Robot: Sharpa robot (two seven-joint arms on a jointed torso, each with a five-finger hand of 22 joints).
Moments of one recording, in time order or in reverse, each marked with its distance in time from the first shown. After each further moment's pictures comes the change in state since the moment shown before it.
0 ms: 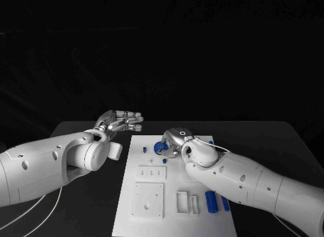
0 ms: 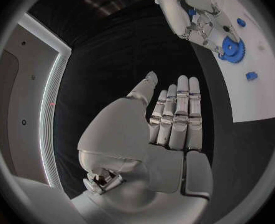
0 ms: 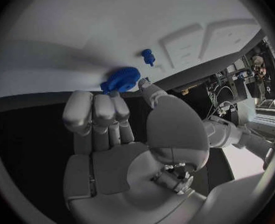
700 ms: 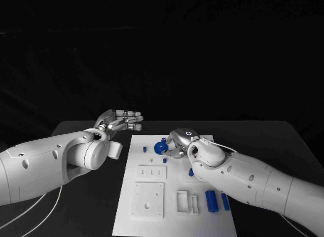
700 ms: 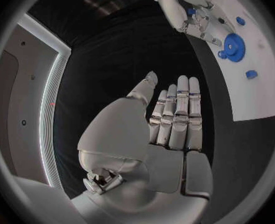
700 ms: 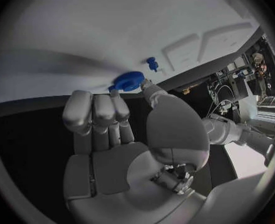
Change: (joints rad) left arm 0.000 -0.003 0.000 -0.003 0.000 0.000 -0.001; left_hand 0.000 0.000 0.000 0.000 0.000 0.000 0.000 0.000 0.000 0.000 0.000 0.000 0.000 0.000 0.000 0.000 0.000 0.000 0.000 0.000 -0.006 -0.002; right arm -0.002 -0.051 -0.004 0.035 0.034 0.006 0.005; right_hand 0.008 -0.005 -0.055 0.044 -0.009 0.008 0.000 0.000 0.002 0.000 0.000 0.000 -0.001 0.000 0.000 0.000 0.004 0.000 0.000 0.000 -0.005 0.000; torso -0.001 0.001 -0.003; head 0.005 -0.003
